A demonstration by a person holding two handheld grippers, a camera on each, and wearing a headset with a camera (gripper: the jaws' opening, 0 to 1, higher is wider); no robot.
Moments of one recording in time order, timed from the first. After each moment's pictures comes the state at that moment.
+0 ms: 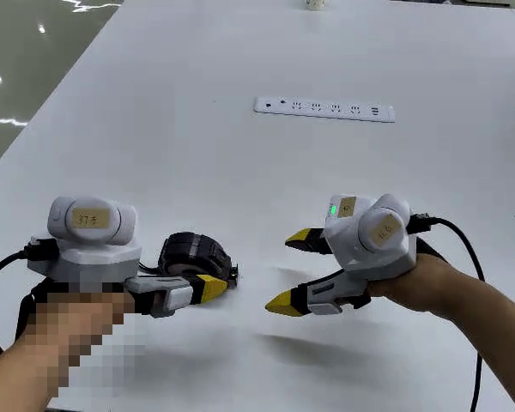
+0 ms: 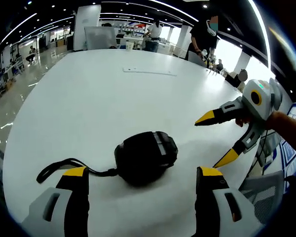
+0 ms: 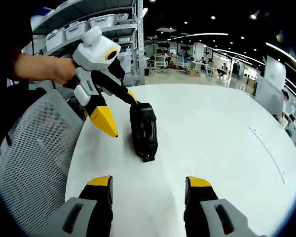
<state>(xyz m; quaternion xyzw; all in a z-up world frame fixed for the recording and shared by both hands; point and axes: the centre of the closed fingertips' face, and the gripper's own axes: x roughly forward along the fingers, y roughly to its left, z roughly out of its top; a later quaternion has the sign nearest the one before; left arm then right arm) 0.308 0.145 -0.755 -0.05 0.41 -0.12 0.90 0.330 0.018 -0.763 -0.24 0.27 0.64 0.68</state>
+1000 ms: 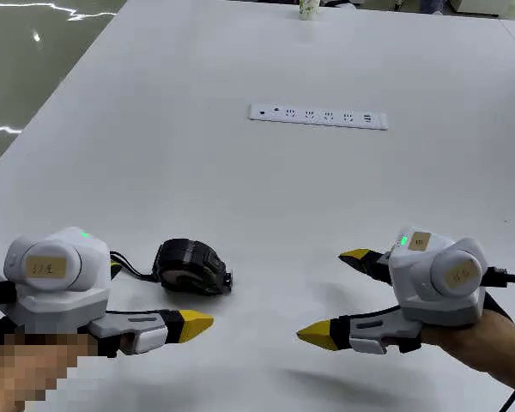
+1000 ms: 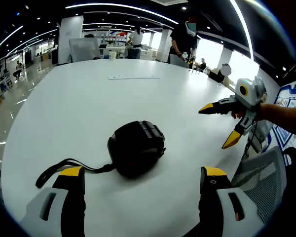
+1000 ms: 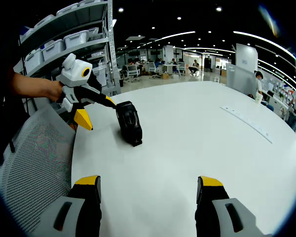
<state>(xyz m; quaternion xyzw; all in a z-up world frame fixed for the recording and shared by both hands) 0.287 0.140 -0.750 -0.02 0.36 -0.19 0.91 0.324 -0.043 -0.756 -0.16 0.28 0.57 0.76</state>
